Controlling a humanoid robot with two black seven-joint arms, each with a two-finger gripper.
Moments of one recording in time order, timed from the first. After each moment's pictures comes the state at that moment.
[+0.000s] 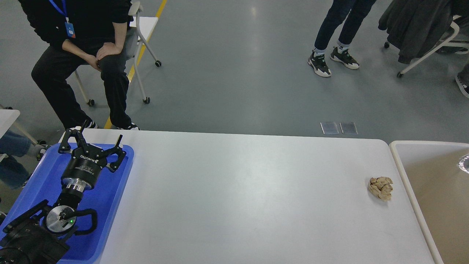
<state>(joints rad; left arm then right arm) -0.48 0.36 -0.88 -0.46 -0.17 -0.77 -0.42 0.88 -0.97 -0.42 0.43 -0.43 0.18 -0.02</state>
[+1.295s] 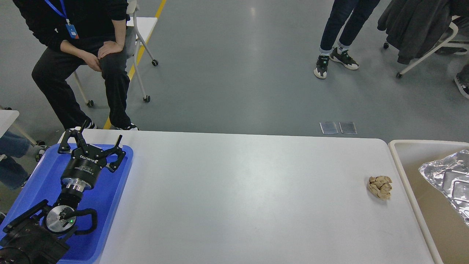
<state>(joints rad) -0.48 0.36 -0.88 -0.46 -0.17 -0.76 -0.42 0.59 -0.55 -0.04 0.10 -0.32 -0.03 -0.03</state>
